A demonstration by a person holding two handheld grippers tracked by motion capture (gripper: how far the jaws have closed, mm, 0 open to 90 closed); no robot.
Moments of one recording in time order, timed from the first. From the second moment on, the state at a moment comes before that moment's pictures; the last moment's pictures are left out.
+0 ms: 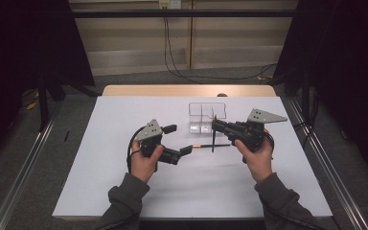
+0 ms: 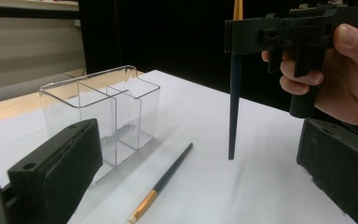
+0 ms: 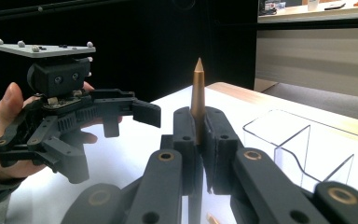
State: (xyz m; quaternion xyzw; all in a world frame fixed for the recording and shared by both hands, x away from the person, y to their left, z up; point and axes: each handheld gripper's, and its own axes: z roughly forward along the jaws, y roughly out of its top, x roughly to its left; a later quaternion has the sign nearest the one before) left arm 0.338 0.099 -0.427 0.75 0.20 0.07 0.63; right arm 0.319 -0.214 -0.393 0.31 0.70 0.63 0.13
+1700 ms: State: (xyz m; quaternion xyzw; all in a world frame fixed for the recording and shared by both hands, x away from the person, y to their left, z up) left arm 0.337 0.141 -0.427 0.74 0.23 0.08 0.62; right arm 0.339 -0.234 -0.376 0.31 0.69 0.63 0.17
